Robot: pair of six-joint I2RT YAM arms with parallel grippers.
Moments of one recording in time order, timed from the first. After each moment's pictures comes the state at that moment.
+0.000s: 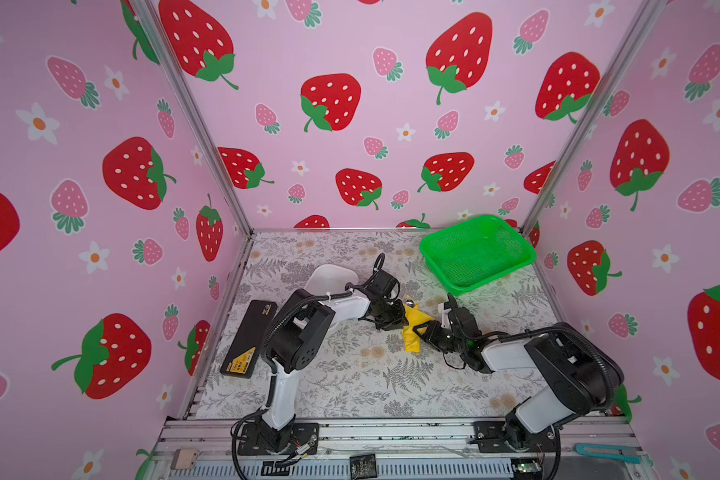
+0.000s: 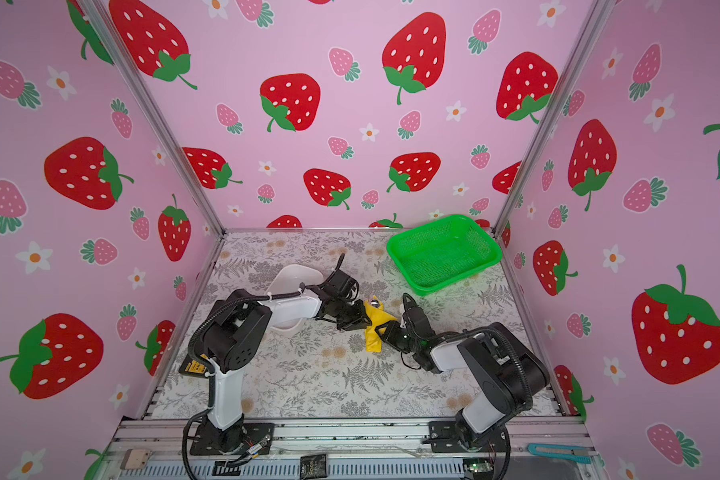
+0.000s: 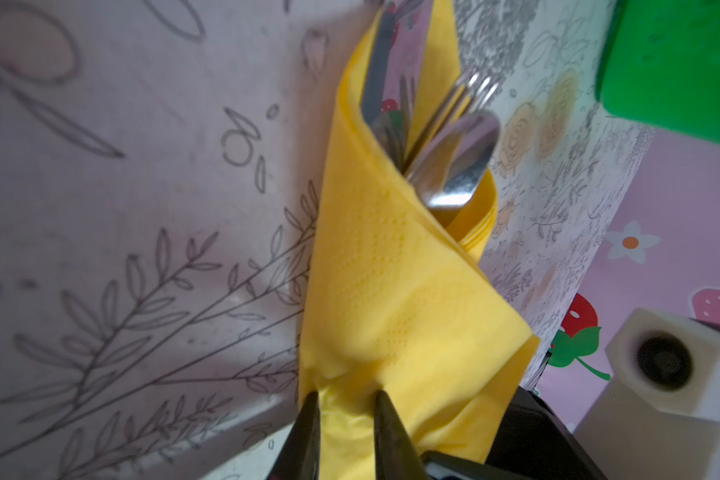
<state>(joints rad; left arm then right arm) -0.66 2.04 1.28 -0.31 0.49 -0.89 0.63 1.60 0.40 0.56 -0.30 1.01</state>
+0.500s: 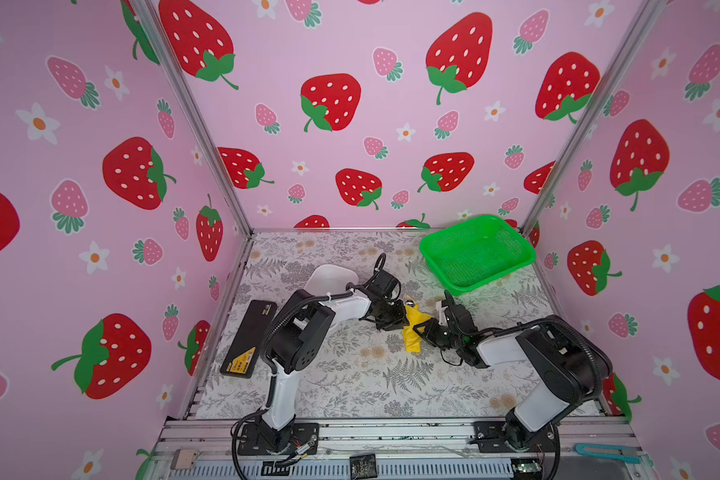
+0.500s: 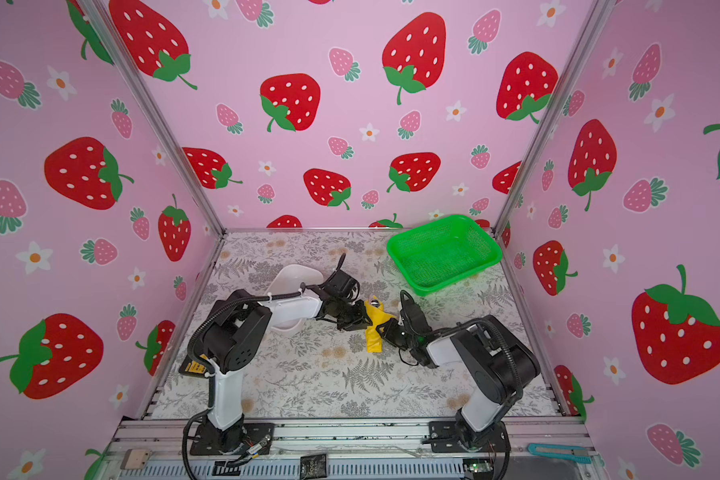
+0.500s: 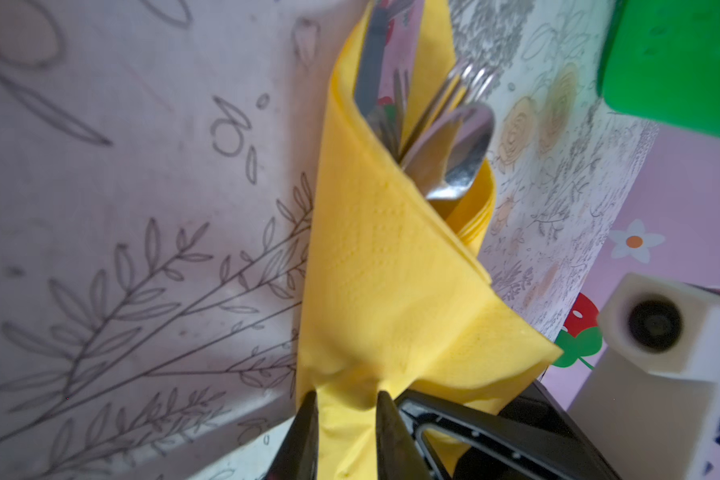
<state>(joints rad) -0.66 2.02 1.28 -0.32 0.47 -0.89 0.62 1.66 0.44 0.57 -0.31 1.00</state>
